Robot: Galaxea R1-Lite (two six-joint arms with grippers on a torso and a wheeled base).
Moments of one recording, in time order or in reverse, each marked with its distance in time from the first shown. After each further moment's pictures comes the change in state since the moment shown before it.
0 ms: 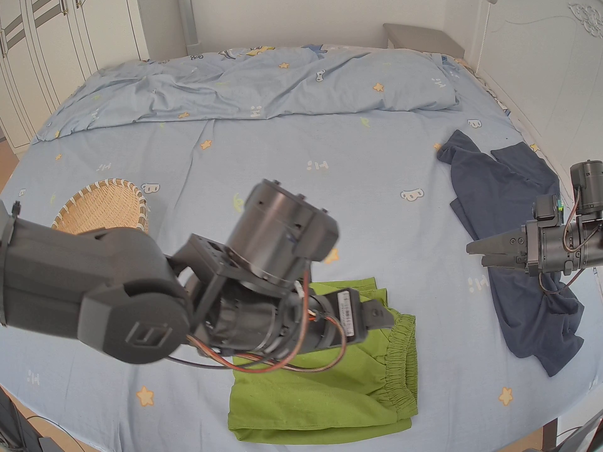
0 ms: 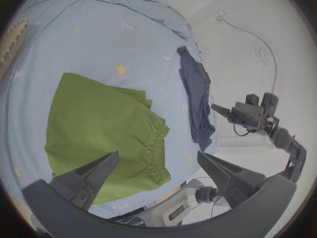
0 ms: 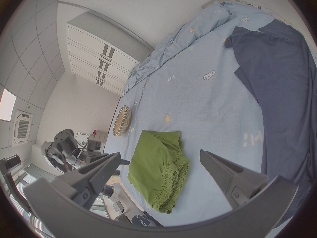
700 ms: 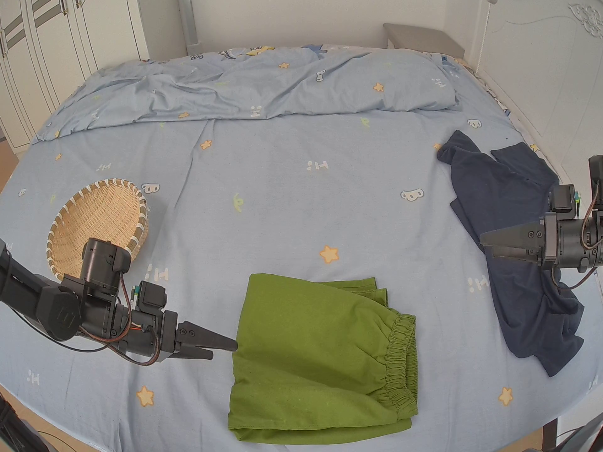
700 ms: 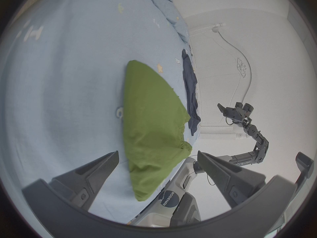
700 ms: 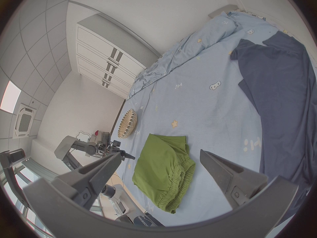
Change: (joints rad) left arm 0.716 -0.064 0.549 -0.288 -0.841 0.500; right arm 0.003 -0.102 0.014 0.000 0.007 0.009
